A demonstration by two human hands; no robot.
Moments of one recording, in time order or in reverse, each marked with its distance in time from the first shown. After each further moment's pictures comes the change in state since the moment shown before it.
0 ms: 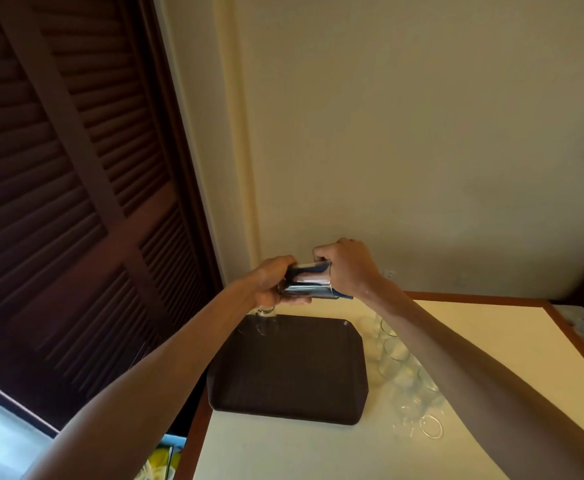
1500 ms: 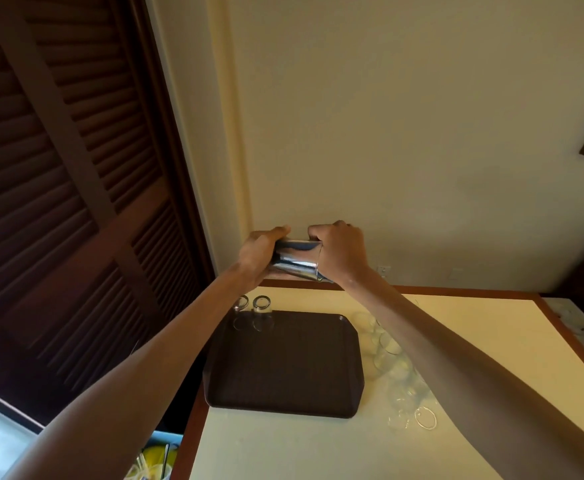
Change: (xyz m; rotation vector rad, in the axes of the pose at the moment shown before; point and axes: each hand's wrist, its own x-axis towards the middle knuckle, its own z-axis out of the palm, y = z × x) left_hand 0.008 0.010 -0.016 0.056 0.114 0.377; right_hand 0.016 -0.012 0.003 -0.037 0.281 0.055
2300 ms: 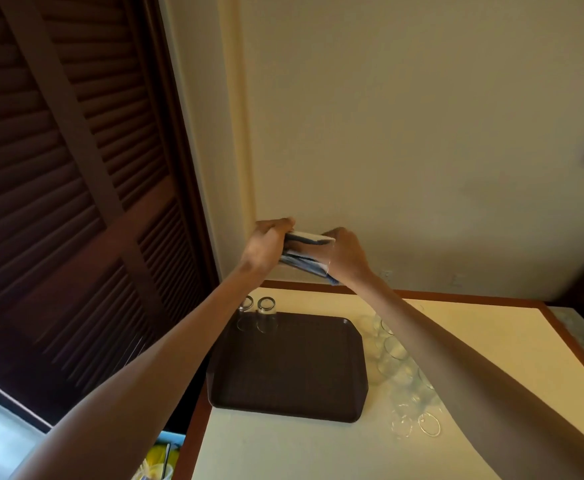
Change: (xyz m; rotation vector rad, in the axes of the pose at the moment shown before) left_hand -0.008 0.015 -0.003 0.170 0.149 0.220; right_hand 0.000 -0.010 0.008 0.555 -0.229 0.384
